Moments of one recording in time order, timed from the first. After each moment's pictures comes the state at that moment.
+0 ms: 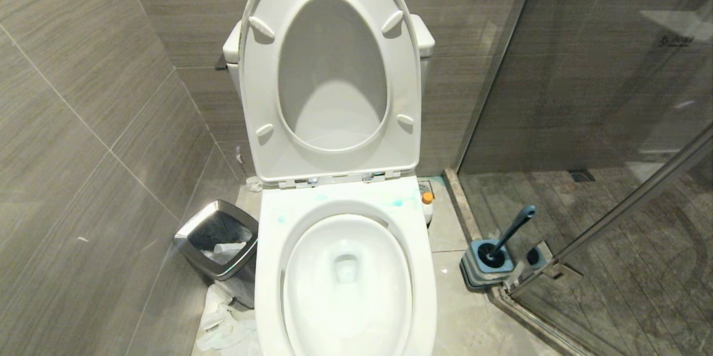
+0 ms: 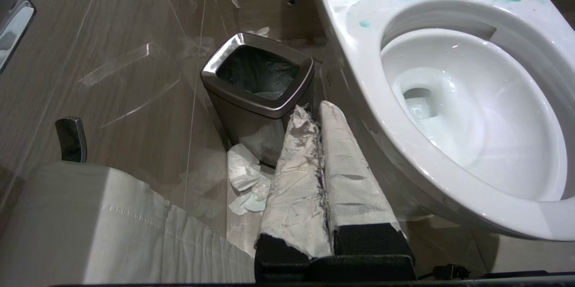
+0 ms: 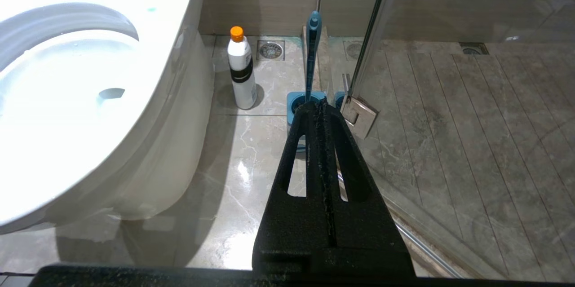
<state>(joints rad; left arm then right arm) 0.00 0.00 0.00 0.01 -0.01 0.04 0.01 0.00 0.00 -0.01 -0.01 0.00</state>
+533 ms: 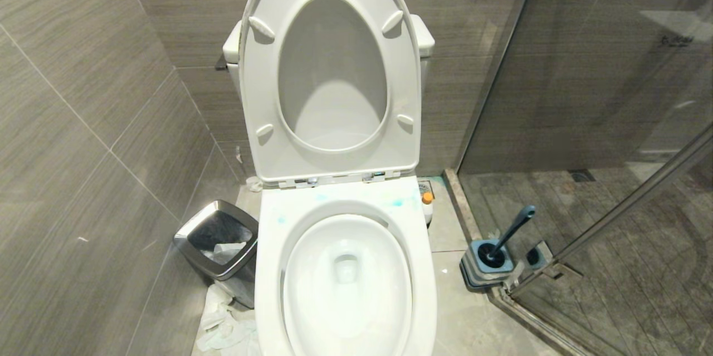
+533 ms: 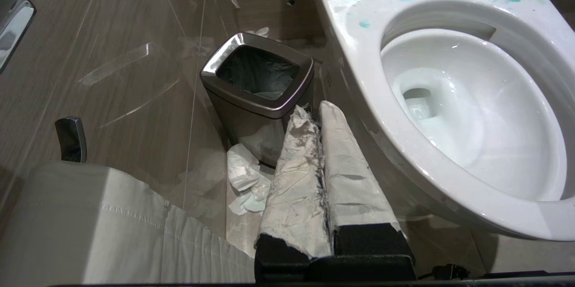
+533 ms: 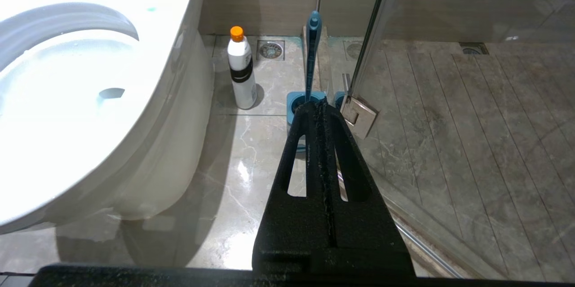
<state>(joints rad) 0.00 0.00 0.00 0.01 -0.02 0.04 0.01 0.00 0.00 -0.01 -0.01 0.00</state>
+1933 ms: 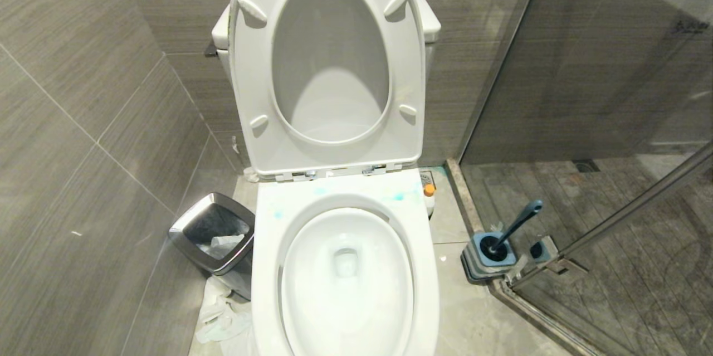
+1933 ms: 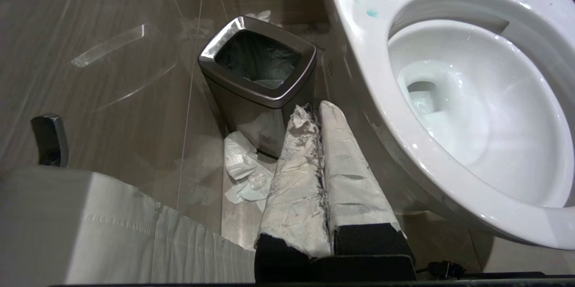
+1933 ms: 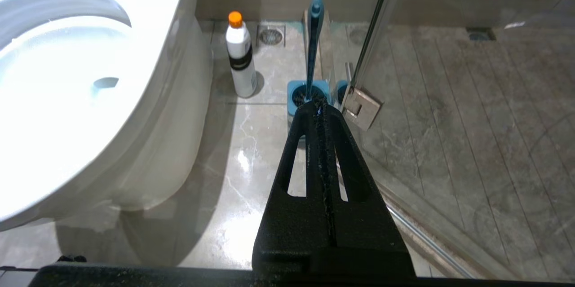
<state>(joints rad) 0.00 0.00 0.00 0.01 0.00 0.01 0.01 0.00 0.00 -0.01 -0.01 0.01</state>
